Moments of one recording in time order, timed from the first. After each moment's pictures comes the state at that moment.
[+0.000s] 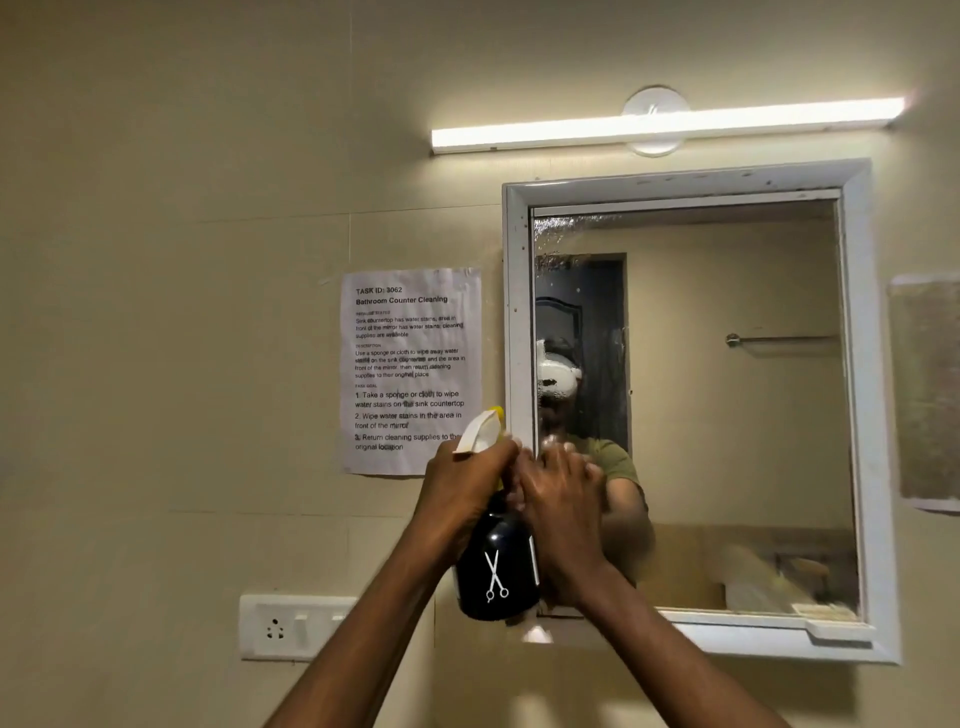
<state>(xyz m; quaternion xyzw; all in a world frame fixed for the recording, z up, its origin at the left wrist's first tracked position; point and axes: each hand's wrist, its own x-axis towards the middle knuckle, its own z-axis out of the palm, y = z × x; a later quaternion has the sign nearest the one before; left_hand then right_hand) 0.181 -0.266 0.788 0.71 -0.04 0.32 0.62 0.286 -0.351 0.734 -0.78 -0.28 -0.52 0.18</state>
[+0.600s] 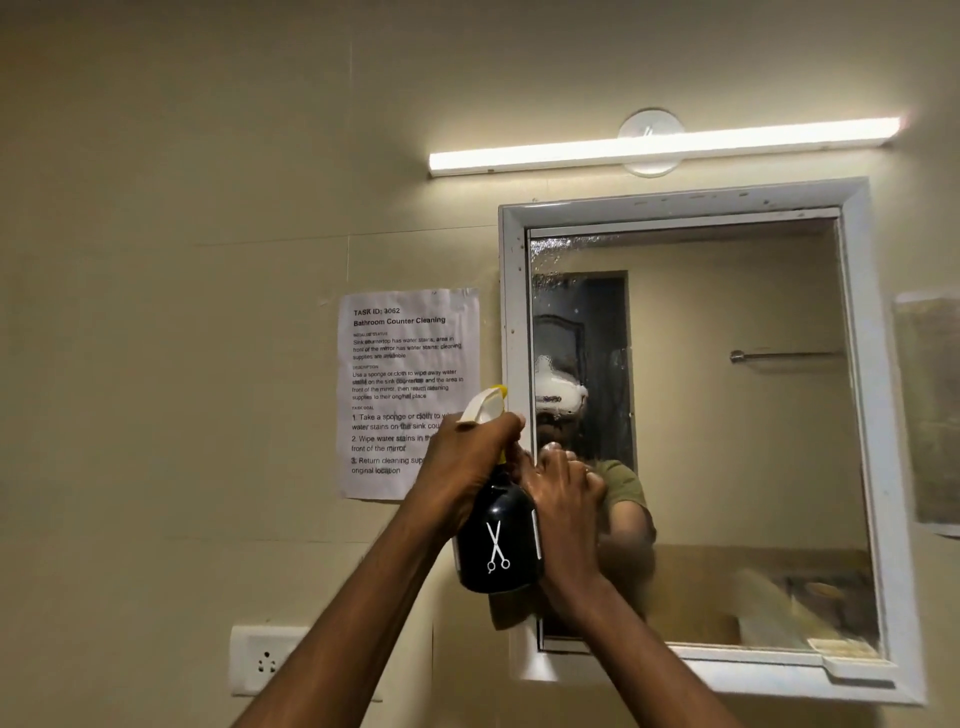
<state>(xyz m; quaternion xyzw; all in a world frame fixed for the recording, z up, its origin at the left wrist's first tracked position) 0.193 -0.267 0.830 0.71 -0.07 0.34 0.62 0.296 -0.343 0.748 -0.78 -0.25 -0.54 0.20</state>
